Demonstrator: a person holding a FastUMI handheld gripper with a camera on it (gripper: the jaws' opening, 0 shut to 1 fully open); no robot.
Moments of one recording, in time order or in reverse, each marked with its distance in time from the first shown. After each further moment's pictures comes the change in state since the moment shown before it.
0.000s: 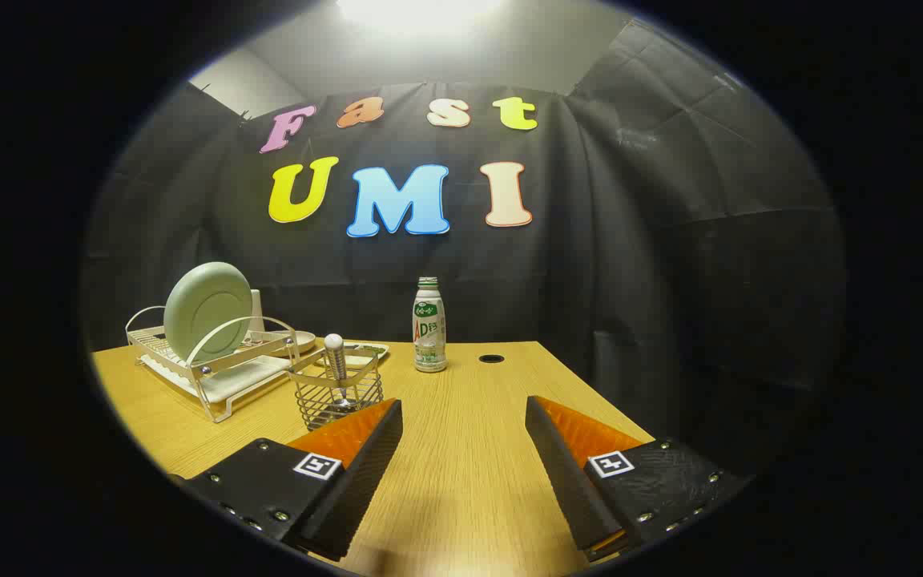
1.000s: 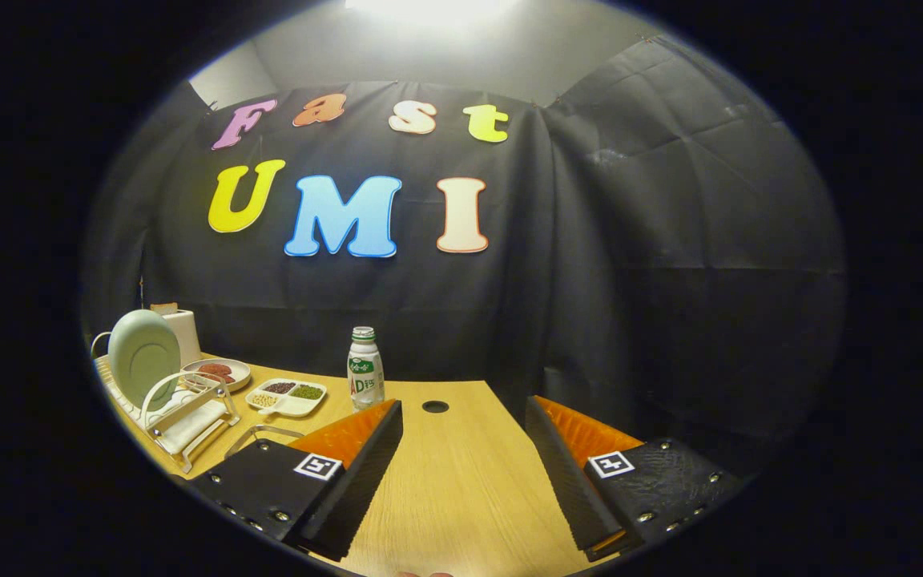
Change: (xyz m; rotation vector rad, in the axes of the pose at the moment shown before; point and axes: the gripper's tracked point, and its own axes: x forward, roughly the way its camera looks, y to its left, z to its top) arm 0.038 -0.049 0.115 -0.048 -0.003 -0.229
